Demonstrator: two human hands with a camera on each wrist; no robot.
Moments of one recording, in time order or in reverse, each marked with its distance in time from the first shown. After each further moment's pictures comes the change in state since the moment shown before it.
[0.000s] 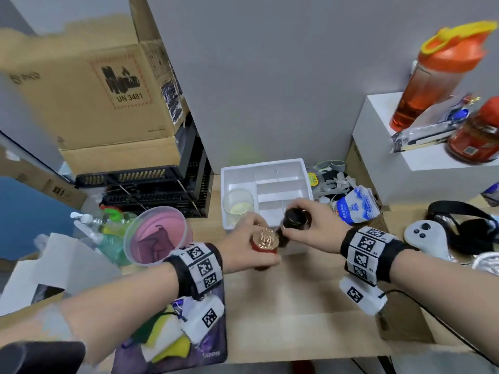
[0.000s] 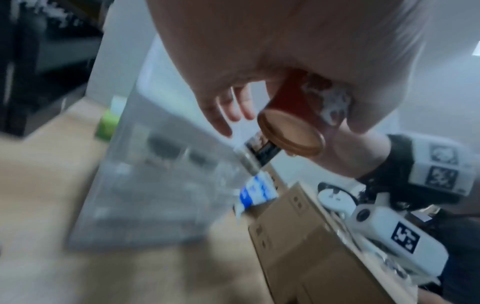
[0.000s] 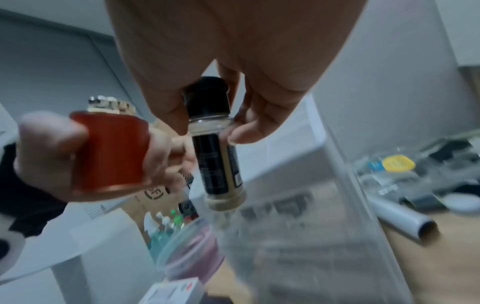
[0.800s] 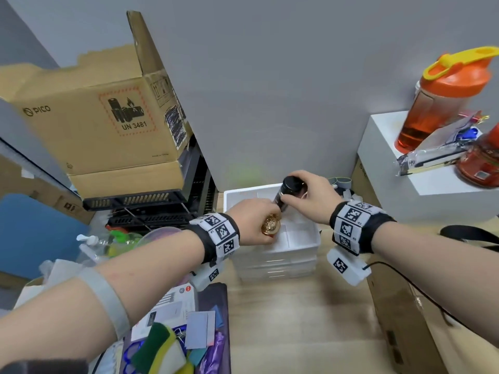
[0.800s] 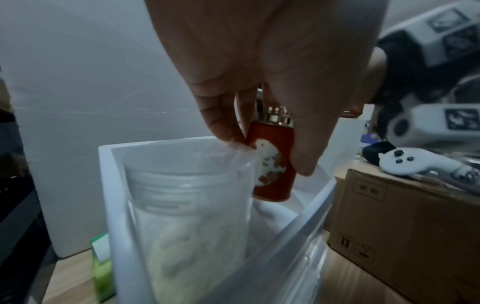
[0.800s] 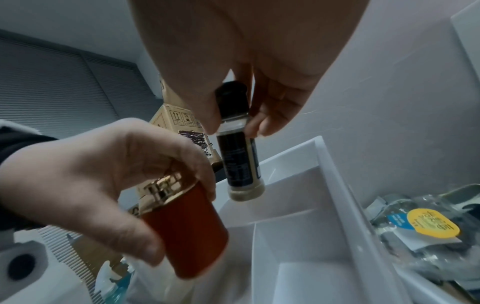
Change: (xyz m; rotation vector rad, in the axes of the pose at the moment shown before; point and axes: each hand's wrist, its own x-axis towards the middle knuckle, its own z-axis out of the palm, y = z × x) left_hand 0.081 0.051 -0.055 0.830 -0.021 0.203; right_hand 0.089 -0.018 -0.042 -0.134 0.248 -0.032
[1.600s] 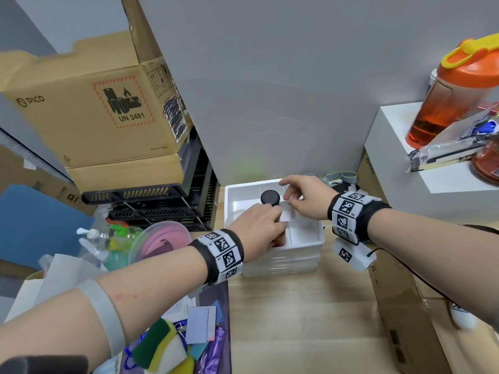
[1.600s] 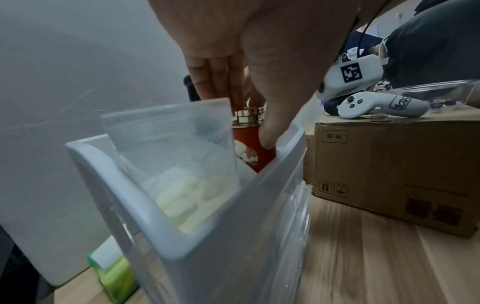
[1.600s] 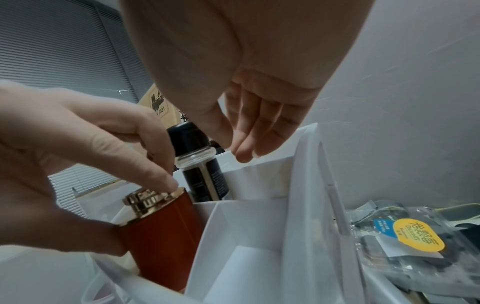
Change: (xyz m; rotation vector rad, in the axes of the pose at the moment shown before) left_hand -0.004 -0.002 0.038 0.314 0.146 0.267; right_hand 0.020 0.018 0.014 -0.094 -0.309 -0.019
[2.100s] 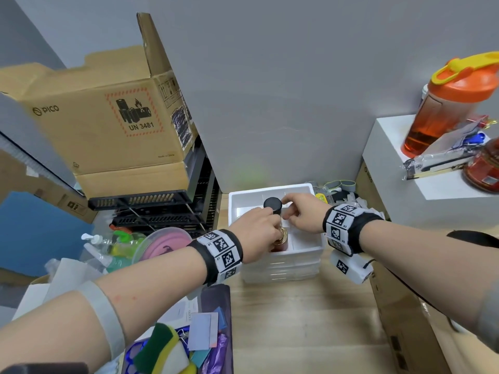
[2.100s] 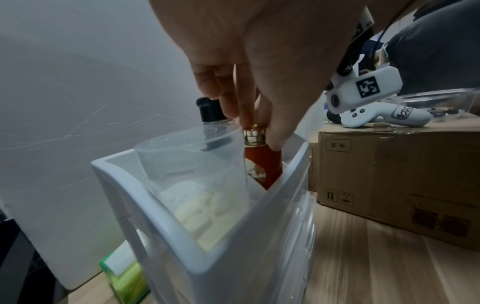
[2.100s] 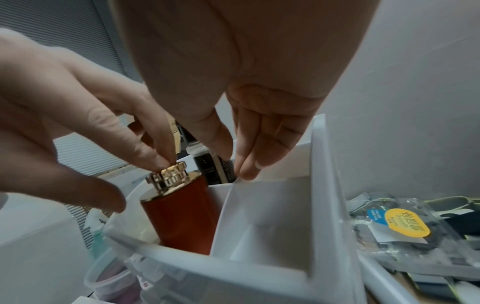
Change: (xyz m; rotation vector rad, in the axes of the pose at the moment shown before) left_hand -0.009 -0.005 -0.019 0.061 -0.042 0.064; right_hand 0.000 0.000 0.020 -0.047 -0.128 0.107
